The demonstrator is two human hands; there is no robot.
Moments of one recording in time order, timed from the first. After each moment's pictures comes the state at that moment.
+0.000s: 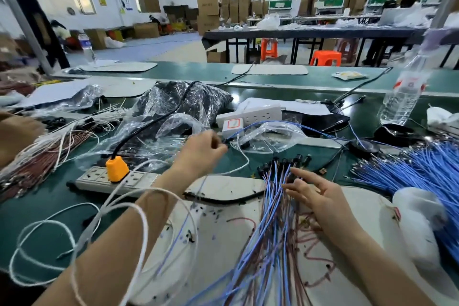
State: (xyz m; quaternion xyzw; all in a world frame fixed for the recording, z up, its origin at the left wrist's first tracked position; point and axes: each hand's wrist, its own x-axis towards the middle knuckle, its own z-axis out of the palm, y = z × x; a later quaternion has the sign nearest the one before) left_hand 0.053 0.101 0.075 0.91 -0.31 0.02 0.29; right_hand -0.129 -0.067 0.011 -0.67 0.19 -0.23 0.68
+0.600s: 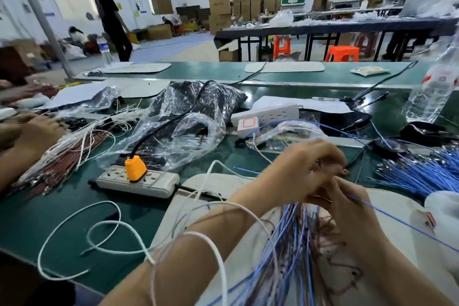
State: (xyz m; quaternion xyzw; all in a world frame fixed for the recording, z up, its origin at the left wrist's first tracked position) left_hand -0.031 0.036 0.078 0.65 -0.63 0.07 0.42; right_hand -0.121 -0.057 0.004 -0.62 0.11 -0.33 0.71
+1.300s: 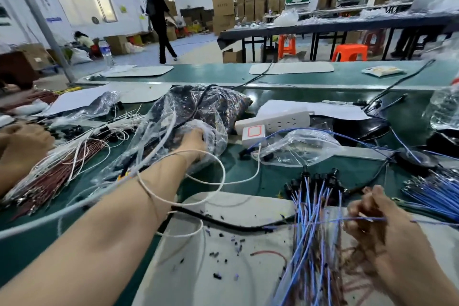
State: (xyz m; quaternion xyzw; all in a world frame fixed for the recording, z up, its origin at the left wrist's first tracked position) left_hand 0.187 0.091 0.045 0.95 -0.16 -0.01 0.25; right_hand -0.124 -0.078 0.014 -0.41 0.23 -0.30 0.83
